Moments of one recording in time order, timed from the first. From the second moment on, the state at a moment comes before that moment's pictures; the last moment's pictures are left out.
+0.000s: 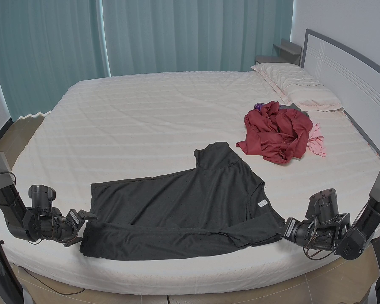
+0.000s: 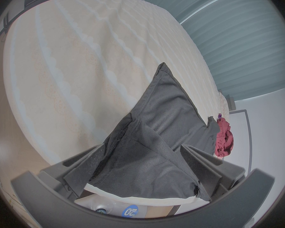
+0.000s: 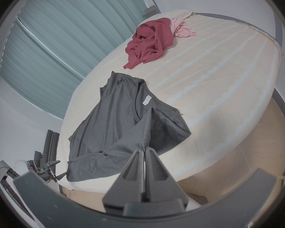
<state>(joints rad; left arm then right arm) 0.16 2.09 -0.46 -0.74 -0.35 -0.78 0.40 1.97 -0.34 -0.88 -0.07 0.79</state>
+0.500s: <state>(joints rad) 0.16 2.09 -0.46 -0.74 -0.35 -0.78 0.37 2.07 -0.38 -0.90 -0.04 0.75</state>
